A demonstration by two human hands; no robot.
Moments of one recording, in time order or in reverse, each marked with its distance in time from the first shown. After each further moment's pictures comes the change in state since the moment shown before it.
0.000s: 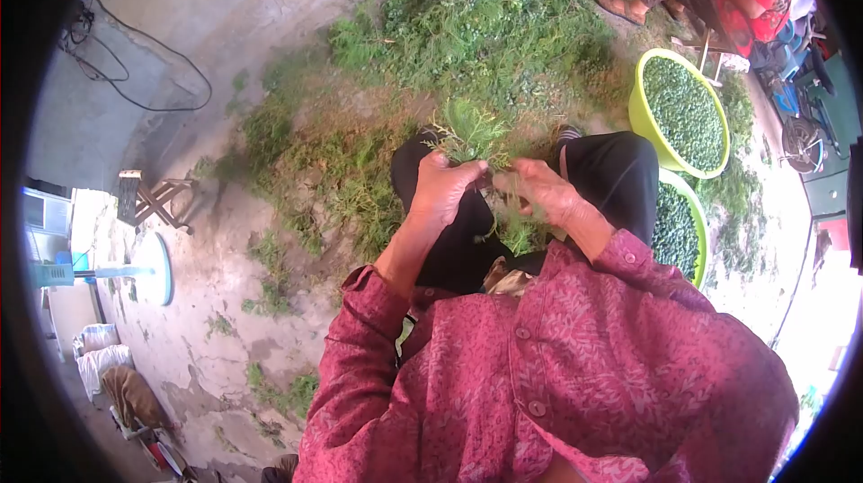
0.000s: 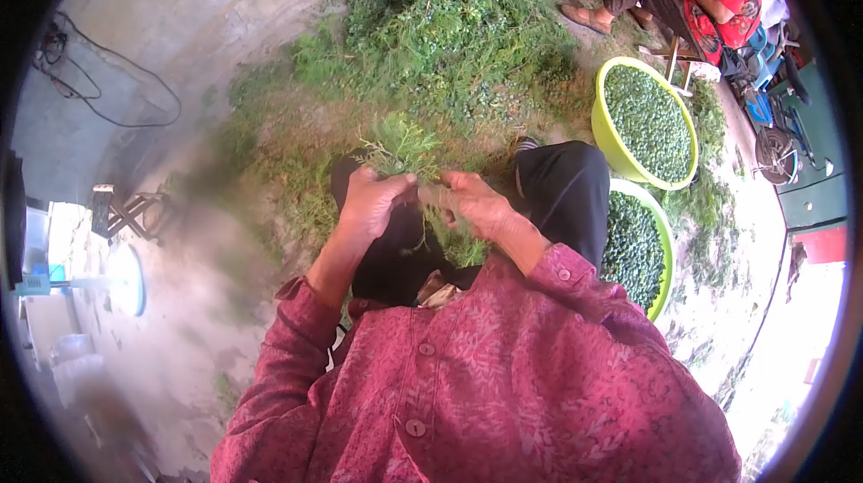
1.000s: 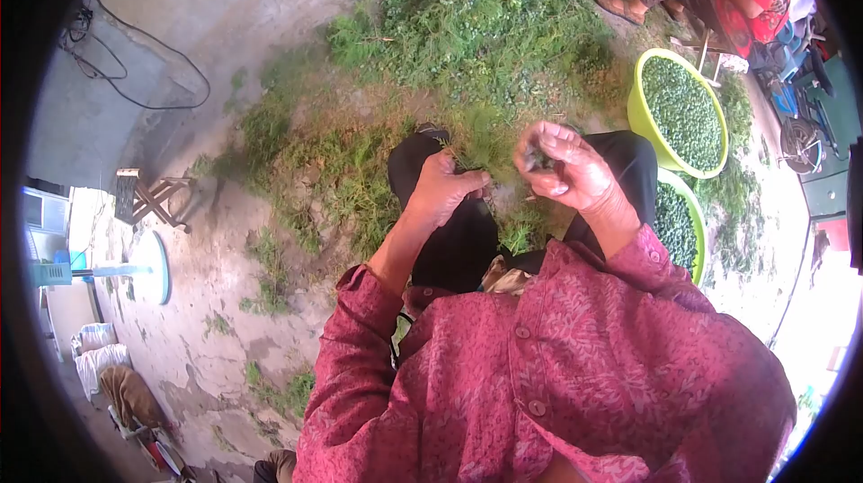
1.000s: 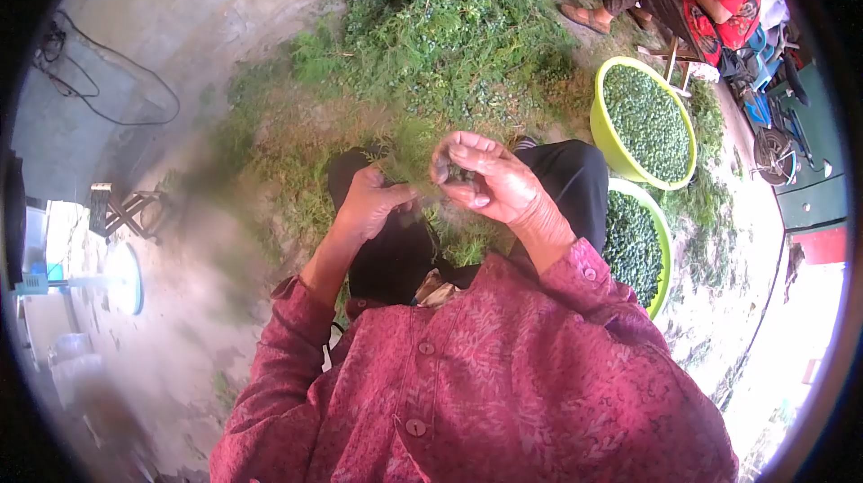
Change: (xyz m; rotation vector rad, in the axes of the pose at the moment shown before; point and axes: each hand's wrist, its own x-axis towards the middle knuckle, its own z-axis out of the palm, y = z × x) left_hand 0.000 0.000 -0.009 0.112 -0.207 0.030; right_hand -0.030 -0.054 0.003 0.531 -0.262 -0.247
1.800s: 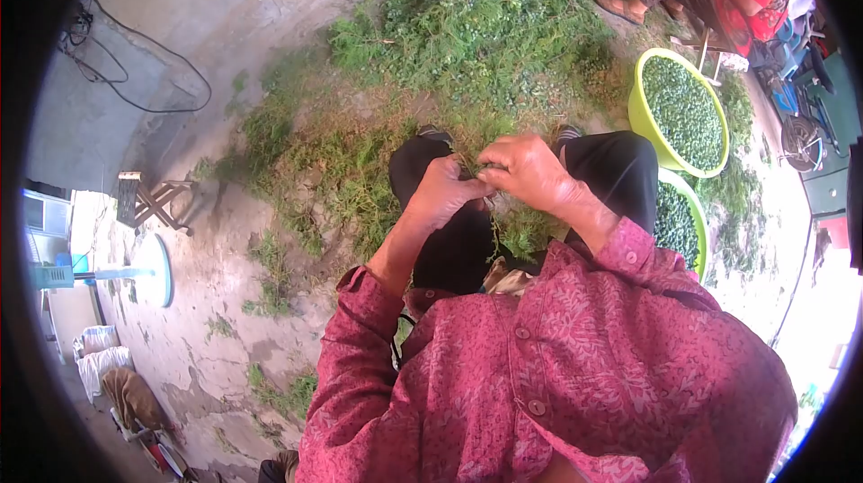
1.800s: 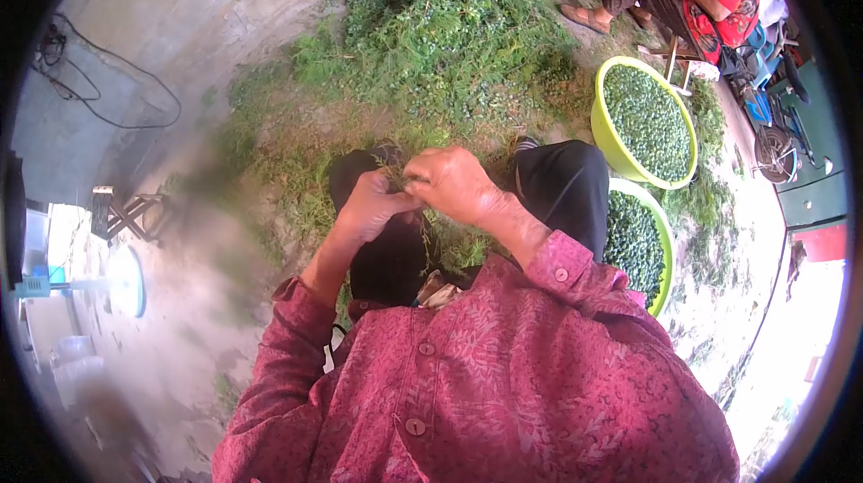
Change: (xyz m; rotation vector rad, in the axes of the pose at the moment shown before) left_hand -0.002 0.008 -0.003 0.203 -0.008 -0.116; right_hand 0.035 0.028 -0.006 -1.720 0.002 -0.509
